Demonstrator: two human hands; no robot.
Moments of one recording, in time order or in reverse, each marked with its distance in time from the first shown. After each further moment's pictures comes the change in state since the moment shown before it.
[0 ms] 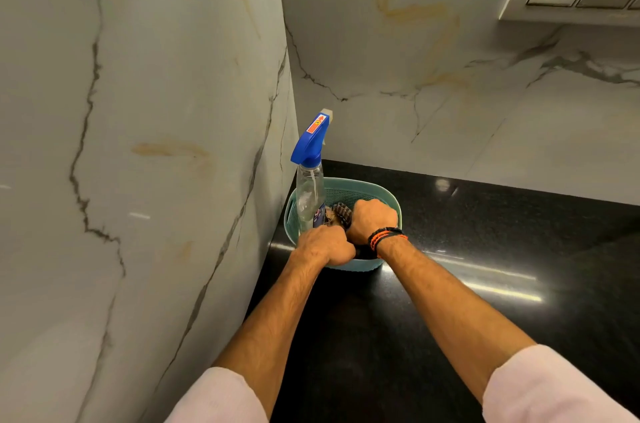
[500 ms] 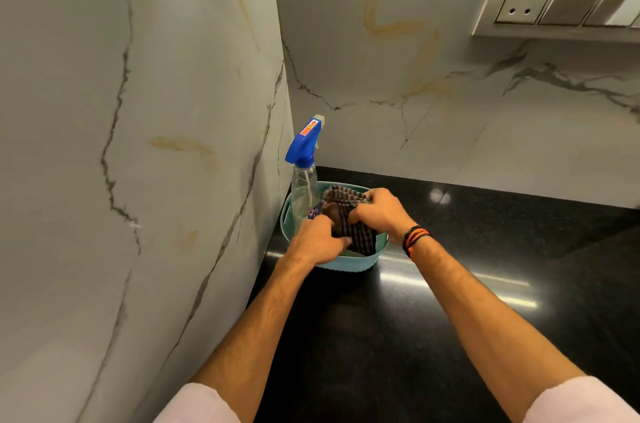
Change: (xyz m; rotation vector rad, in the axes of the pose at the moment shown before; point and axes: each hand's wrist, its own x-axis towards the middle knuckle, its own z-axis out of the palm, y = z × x) left_hand -0.012 -0.012 0.007 -0.377 0.219 0.071; right_hand -0.018 0.033 -0.027 0.837 -0.058 0.051
